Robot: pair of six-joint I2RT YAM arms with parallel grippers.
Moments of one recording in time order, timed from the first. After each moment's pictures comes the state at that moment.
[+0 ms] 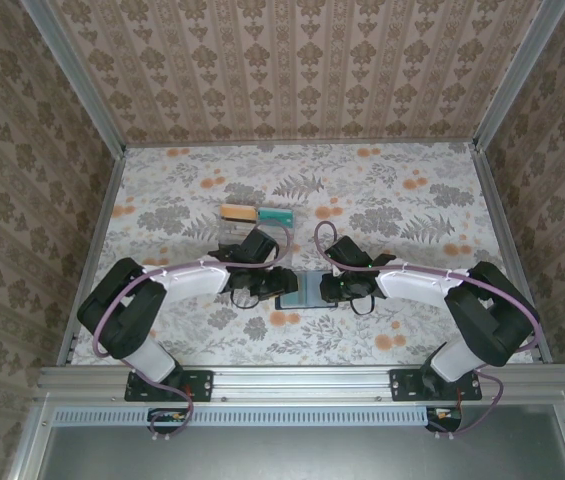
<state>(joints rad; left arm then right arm) -0.78 1.59 0.79 -0.24 0.36 -0.83 0.67 1.53 0.73 -0.32 -0.12 0.56</state>
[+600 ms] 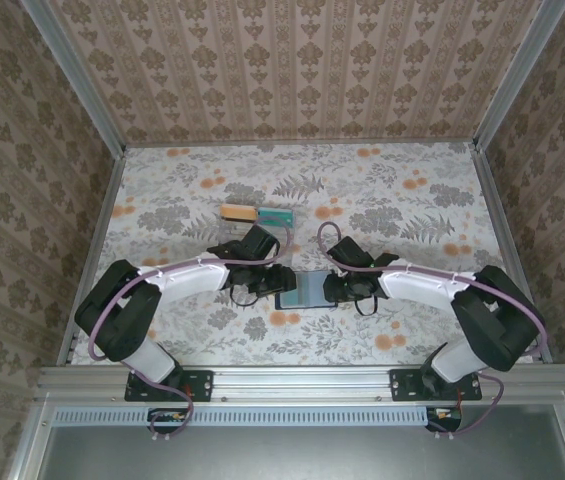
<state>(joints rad) -0.79 1.57 0.83 -0.32 0.33 -0.80 0.67 1.51 0.74 -0.40 -0.03 0.56</state>
